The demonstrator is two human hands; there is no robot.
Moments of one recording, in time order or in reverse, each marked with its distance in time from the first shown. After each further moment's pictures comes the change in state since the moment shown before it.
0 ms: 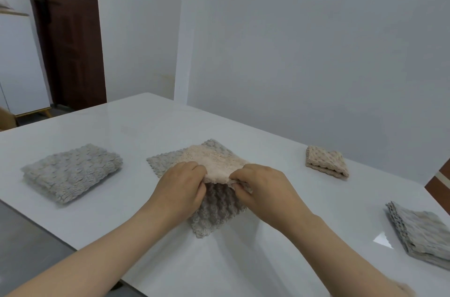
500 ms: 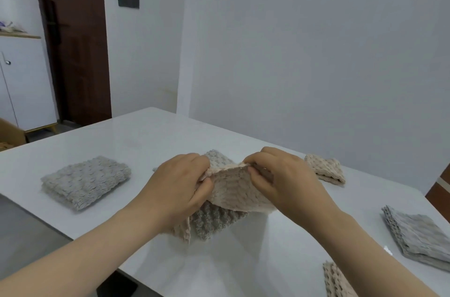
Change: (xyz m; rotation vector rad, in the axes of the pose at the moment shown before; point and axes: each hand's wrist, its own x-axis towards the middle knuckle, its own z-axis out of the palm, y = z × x) left_hand -0.008 0.025 -0.084 -0.068 0.042 0.082; right_hand -0.019 -0.018 -0.065 0.010 0.259 -0.060
